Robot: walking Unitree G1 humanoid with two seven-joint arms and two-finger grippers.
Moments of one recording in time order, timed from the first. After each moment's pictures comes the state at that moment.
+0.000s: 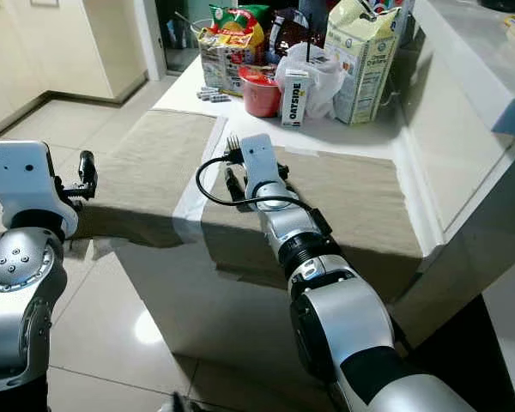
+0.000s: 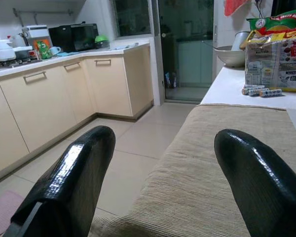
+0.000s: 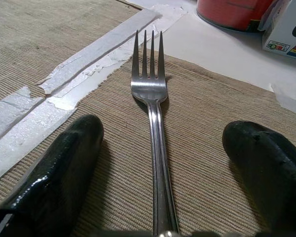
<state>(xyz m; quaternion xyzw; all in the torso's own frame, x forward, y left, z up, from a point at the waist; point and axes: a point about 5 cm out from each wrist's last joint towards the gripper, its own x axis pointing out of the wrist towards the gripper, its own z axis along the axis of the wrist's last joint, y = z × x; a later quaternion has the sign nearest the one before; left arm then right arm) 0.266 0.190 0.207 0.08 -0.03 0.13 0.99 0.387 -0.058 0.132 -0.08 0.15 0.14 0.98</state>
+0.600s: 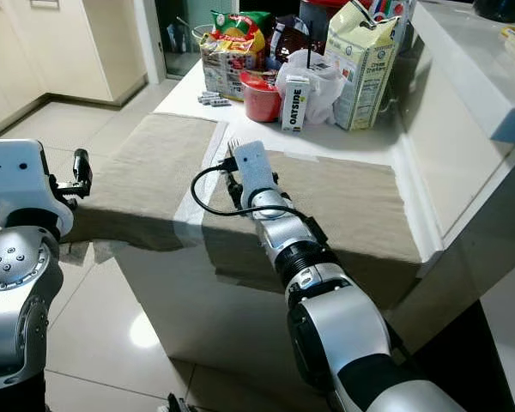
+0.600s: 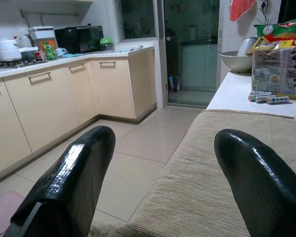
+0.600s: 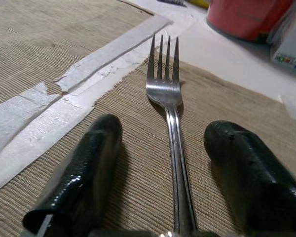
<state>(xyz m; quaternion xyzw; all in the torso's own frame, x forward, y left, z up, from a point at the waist) 0.266 0.194 0.209 0.07 -0.03 0.13 0.99 0.380 -0.052 0.123 -0.11 0.13 0.15 0.97</state>
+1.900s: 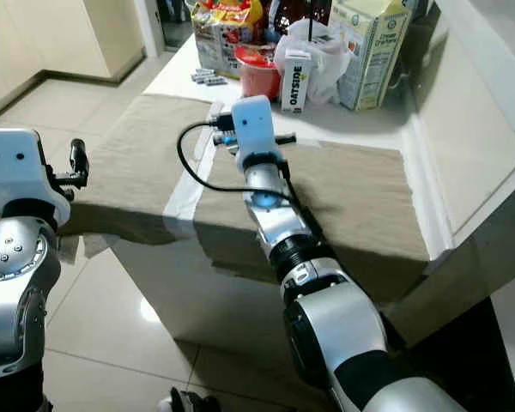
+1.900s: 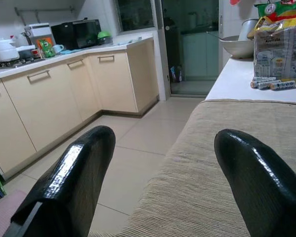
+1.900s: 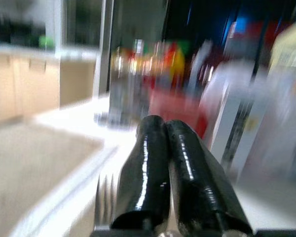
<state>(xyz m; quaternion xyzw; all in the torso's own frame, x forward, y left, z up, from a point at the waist) 0.272 0.197 0.216 0.08 -0.05 0.13 0.99 0.387 -0.045 0.184 -0.07 -0.11 0.06 0.99</state>
